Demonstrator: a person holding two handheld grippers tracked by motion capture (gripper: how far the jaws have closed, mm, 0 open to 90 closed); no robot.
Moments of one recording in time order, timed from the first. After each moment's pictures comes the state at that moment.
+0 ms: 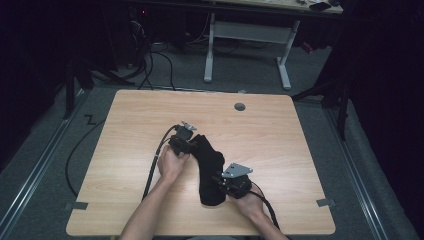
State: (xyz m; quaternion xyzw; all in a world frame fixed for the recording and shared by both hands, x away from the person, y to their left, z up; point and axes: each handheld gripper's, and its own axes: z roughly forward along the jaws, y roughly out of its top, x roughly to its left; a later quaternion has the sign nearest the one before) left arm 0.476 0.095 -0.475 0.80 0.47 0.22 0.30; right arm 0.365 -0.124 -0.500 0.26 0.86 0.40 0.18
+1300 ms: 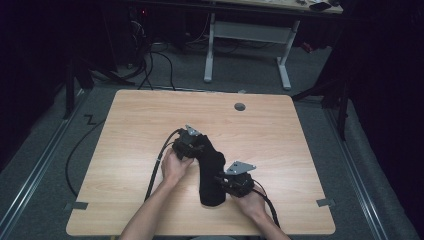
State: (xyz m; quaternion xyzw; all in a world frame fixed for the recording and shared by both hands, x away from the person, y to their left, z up) left arm 0.468 0.088 -0.482 0.80 0.46 0.19 0.34; right arm 0.371 -0.130 -0.500 0.29 0.86 0.39 0.15
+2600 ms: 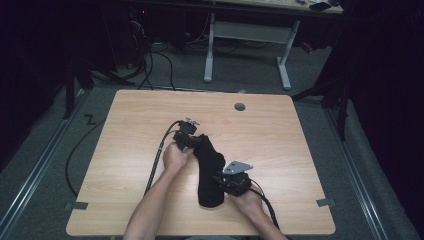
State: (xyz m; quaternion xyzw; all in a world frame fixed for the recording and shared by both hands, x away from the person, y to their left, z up) left arm 0.506 0.090 -0.484 0.81 0.46 0.13 0.33; right arm 0.376 -0.124 -0.509 0.29 0.86 0.40 0.15
